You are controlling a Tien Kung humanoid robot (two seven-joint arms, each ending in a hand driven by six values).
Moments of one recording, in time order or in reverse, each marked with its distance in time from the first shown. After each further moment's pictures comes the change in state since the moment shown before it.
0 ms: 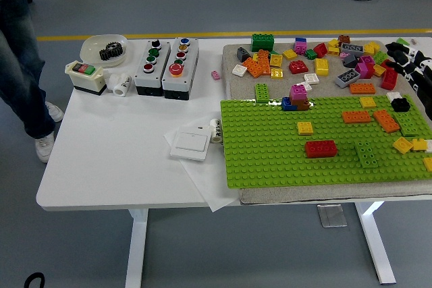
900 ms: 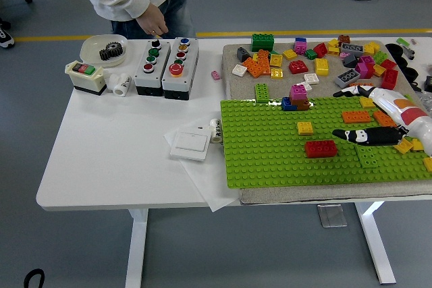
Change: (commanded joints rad) left arm -0.011 0.003 -0.004 0.001 0.007 -0.001 0.004; right arm -0.043 -0.060 -0.091 0.101 -0.667 0.083 0.184
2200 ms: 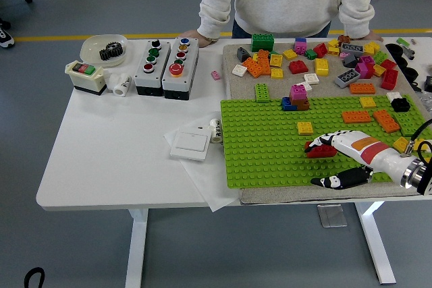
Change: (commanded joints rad) left arm -0.004 0.002 -0.006 -0.003 0.010 -0.015 0.002; right arm 0.062 0.003 -0.238 -0.073 -0.157 0.008 0.012
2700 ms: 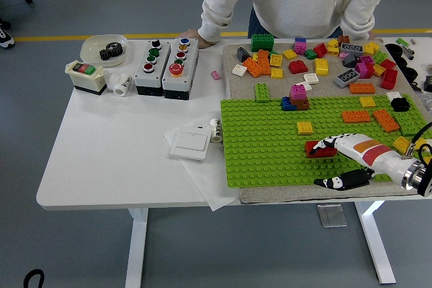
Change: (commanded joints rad) left arm 0.005 0.002 -0.006 -0.001 0.012 -0.008 0.000; right arm 0.002 0.008 -0.008 -0.049 -0.007 -0.005 0.003
